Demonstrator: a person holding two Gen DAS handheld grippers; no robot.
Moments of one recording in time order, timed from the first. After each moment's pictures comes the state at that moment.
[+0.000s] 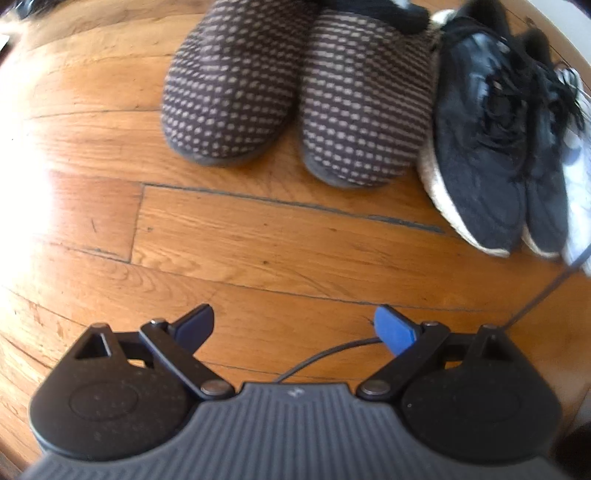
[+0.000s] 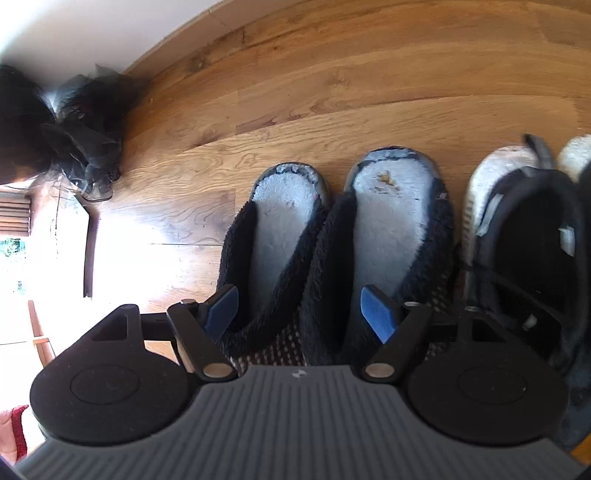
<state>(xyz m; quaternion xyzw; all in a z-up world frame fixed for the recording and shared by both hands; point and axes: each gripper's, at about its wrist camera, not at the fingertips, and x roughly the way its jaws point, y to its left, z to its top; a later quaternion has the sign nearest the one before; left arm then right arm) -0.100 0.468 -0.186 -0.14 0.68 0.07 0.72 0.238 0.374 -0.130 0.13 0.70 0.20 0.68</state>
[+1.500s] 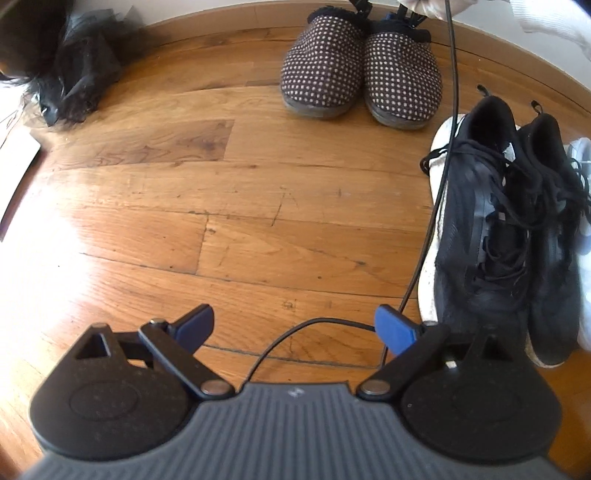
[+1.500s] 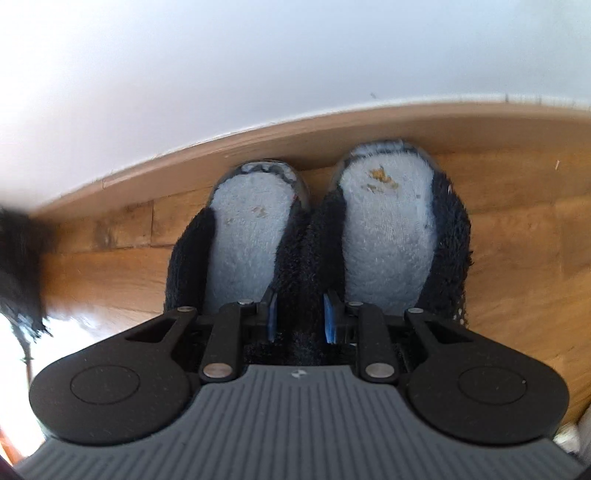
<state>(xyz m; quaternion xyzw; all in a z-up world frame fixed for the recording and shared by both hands) -0.047 0.465 -0.111 -0.04 0.59 0.13 0.79 0.427 0.374 -0.155 0.11 0.65 0.11 0.75</state>
